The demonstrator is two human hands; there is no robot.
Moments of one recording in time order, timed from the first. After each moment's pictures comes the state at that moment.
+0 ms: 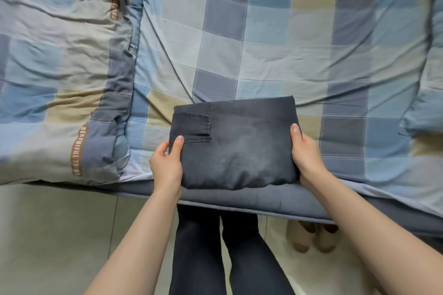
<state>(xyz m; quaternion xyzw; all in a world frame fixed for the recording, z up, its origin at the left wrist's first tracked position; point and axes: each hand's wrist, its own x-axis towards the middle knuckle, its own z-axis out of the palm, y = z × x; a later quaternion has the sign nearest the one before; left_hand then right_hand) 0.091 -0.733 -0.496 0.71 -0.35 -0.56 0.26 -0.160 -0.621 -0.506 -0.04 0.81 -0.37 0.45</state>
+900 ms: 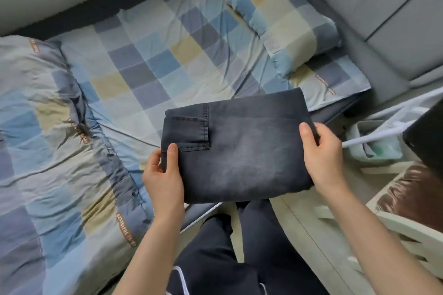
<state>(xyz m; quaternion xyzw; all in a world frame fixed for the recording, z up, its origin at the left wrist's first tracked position) 0.121 -0.725 -0.195 0.46 -0.58 -0.64 0.21 -0.003 -0.490 -0.162 0.06 0.87 -0.49 0.06</state>
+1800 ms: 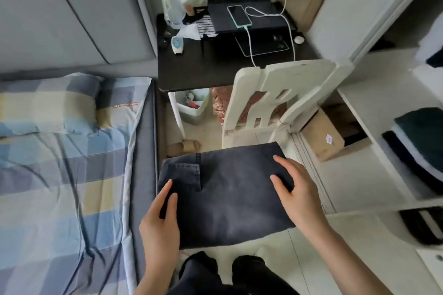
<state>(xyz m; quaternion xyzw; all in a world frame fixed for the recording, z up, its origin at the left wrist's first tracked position) 0.221 -0.483 -0.163 -0.03 -0.82 -0.55 -0.17 0.377 -0.268 -0.132 0.40 0.82 -0.37 -0.20</state>
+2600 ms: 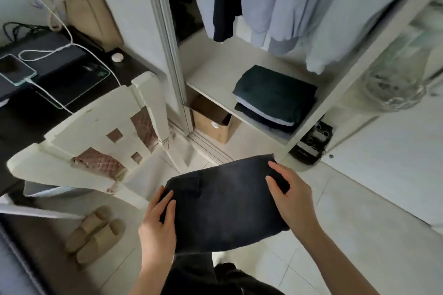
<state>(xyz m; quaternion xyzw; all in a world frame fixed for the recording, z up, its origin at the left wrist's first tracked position) 0.384 -0.176 -0.176 -0.37 -0.78 -0.40 -0.32 0.637 -0.115 -0.126 0.70 0.58 -0.31 -0.28</state>
